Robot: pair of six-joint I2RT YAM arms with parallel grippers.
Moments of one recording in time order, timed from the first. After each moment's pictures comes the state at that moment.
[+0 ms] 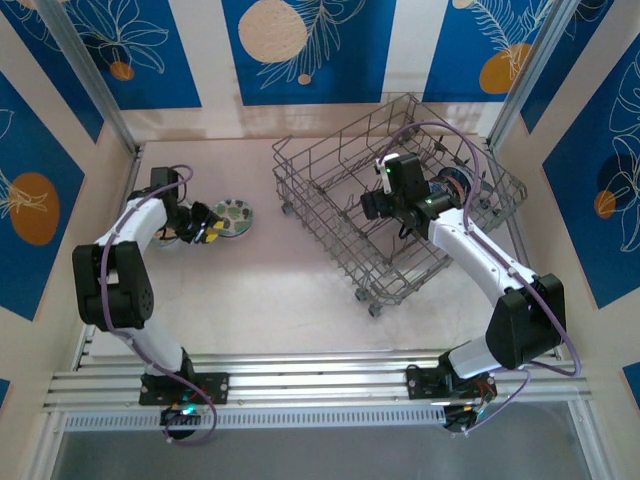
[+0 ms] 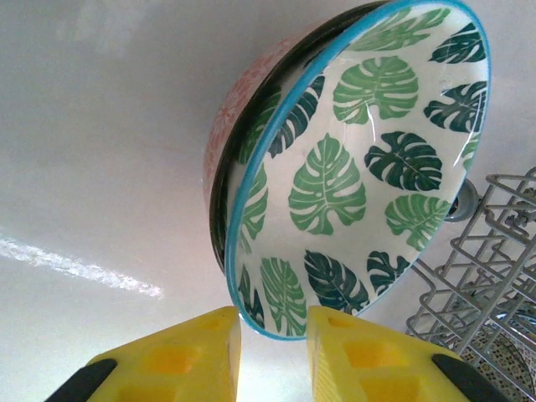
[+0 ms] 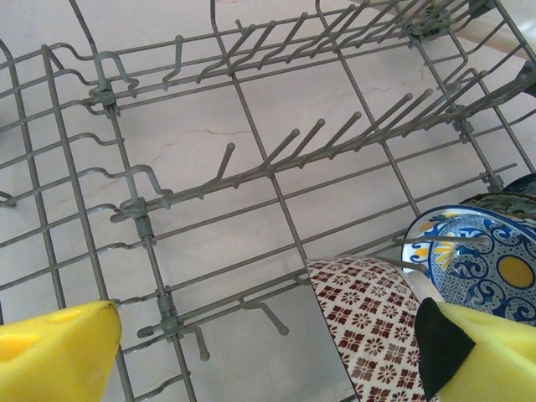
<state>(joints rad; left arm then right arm) 0.07 1.71 1.22 -0.76 0.49 -0.80 0.41 1.45 1.22 -0.54 0.21 0.00</state>
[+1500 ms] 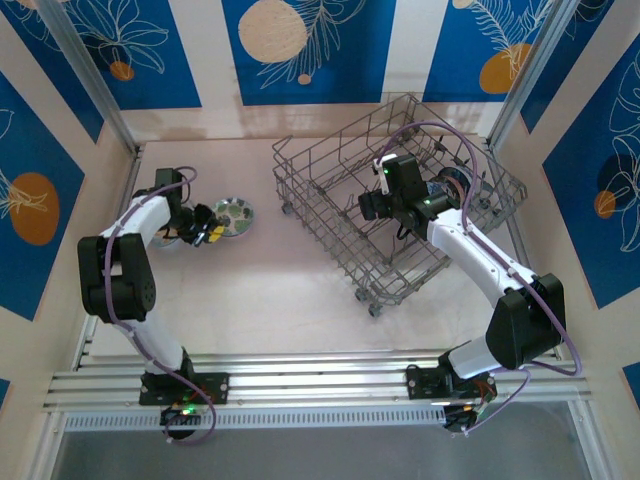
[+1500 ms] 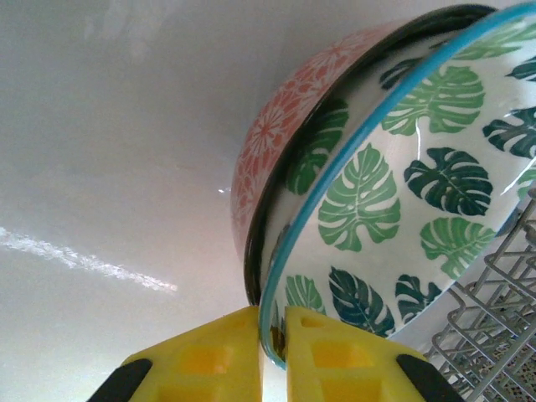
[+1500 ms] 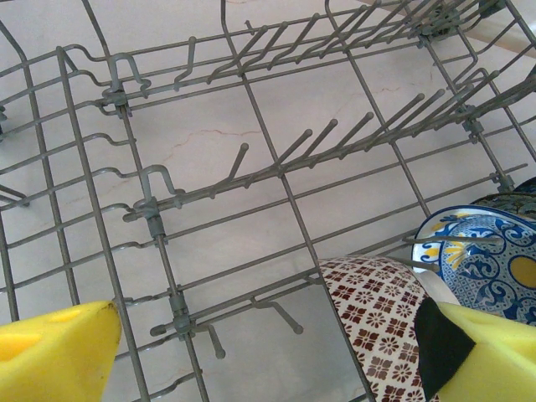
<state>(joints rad) 0.07 1.77 1.24 -0.76 0.47 -0.79 0.42 1.45 1.22 -0.55 0.21 0.01</state>
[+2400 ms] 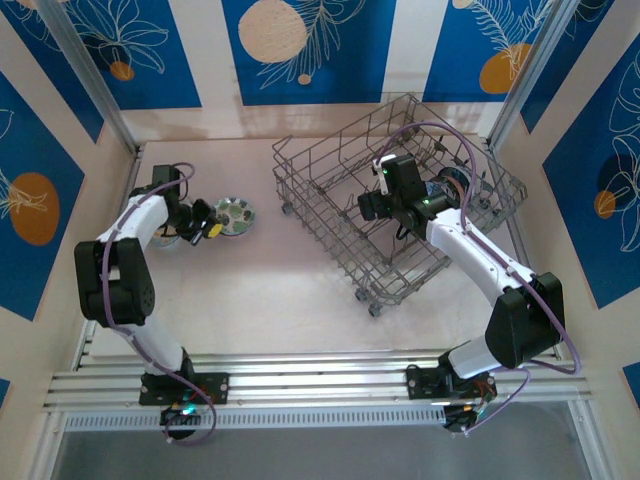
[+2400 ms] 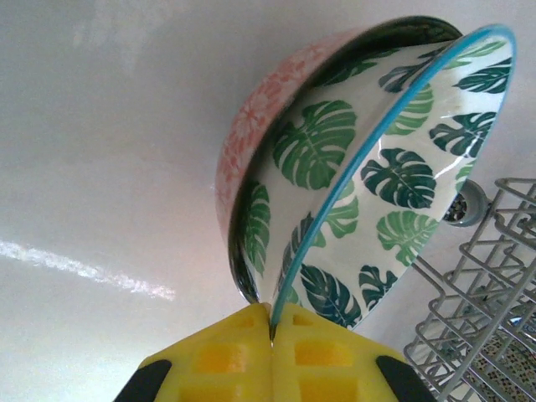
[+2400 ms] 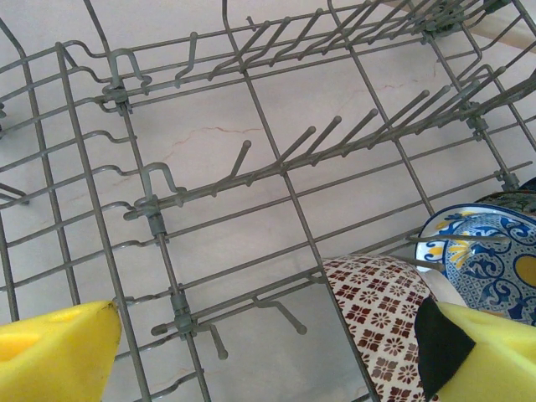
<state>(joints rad) 0.07 1.73 1.26 -0.78 0.47 -0.78 0.43 1.46 1.22 -0.55 0.21 0.01</state>
